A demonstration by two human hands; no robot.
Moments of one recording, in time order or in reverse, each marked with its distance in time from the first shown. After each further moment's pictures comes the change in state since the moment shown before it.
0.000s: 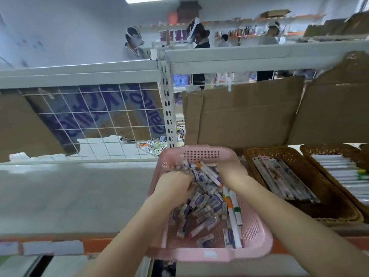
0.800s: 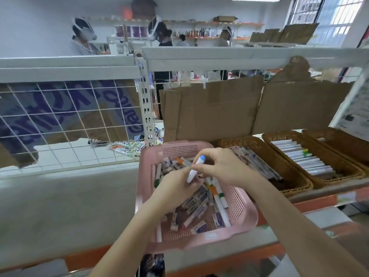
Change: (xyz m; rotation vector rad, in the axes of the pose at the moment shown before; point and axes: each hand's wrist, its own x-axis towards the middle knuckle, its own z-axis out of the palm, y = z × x) left_hand -0.018 0.014 -0.014 -0.759 0.026 0.174; right_hand -0.097 -0.036 -0.059 0.625 0.183 -0.198
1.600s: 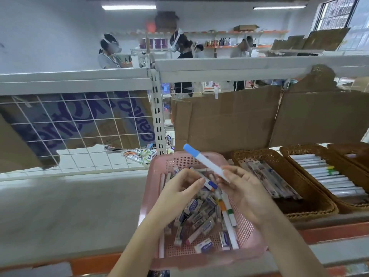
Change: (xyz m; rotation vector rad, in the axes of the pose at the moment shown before) left_hand -0.007 0.005 -0.005 -0.576 0.189 -0.121; right_hand -0.024 0.030 0.012 1.293 0.213 0.249
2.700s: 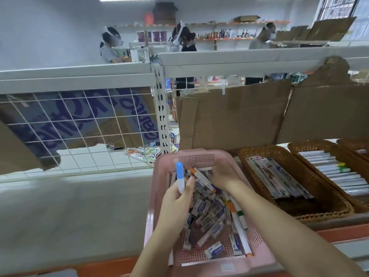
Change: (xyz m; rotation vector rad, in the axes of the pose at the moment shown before) left_hand -0.016 -0.006 0.001 -0.176 0.273 -0.195; right_hand 0.139 0.064 -0.011 -1.665 0.081 0.179
